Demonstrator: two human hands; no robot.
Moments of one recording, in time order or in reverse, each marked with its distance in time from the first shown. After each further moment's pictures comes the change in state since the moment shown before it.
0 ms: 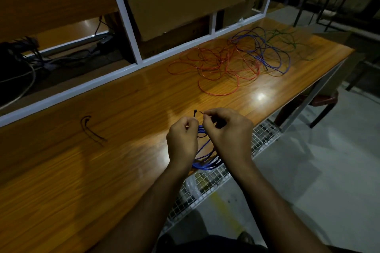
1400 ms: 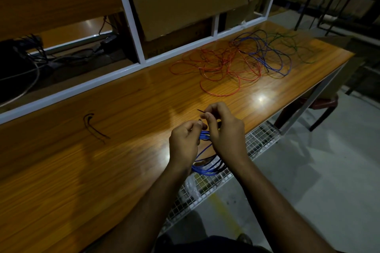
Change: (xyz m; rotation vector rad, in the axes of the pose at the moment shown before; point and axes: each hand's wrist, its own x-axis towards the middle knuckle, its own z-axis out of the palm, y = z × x) left_hand -0.010 -0.005 -0.008 -0.183 -0.133 -0.053; right_hand -0.003 0.011 0.011 0.090 -0.110 -0.066
